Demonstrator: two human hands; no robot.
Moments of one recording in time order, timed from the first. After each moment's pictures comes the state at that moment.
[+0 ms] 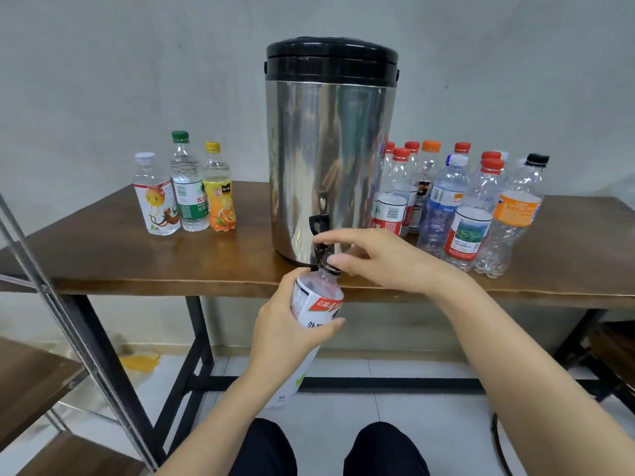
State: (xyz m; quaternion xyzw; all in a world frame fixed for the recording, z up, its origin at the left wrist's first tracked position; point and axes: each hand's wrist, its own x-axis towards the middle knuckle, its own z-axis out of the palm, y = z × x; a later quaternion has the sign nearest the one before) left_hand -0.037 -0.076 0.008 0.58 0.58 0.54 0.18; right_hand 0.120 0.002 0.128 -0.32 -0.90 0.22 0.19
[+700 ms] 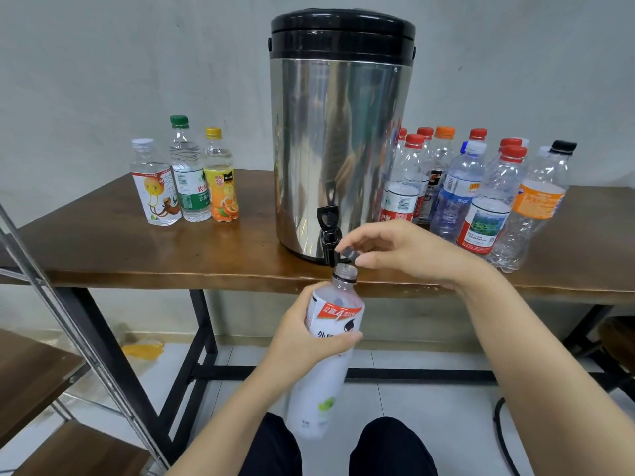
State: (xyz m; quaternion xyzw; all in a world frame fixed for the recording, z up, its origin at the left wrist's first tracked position) left_hand -0.037 -0.075 0.001 0.55 0.52 0.52 0.41; right_hand 0.134 0.028 0.120 -0.28 -0.88 0.34 0.19
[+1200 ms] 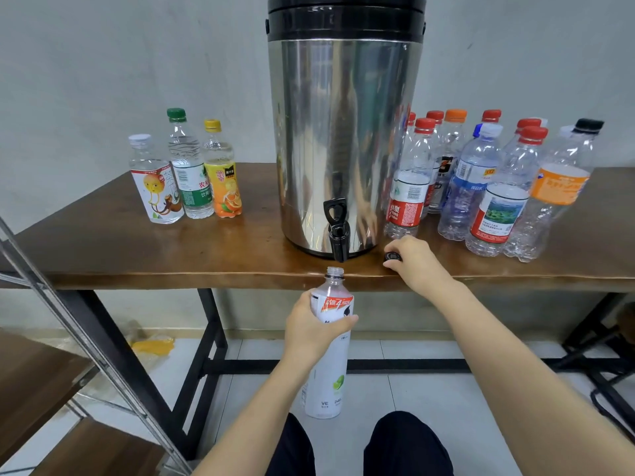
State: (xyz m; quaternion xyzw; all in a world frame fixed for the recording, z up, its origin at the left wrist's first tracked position) left_hand -0.035 -0.031 -0.032 0.45 0.65 0.49 0.36; right_hand 0.136 0.113 0.015 -0.55 -0.81 0.10 0.20
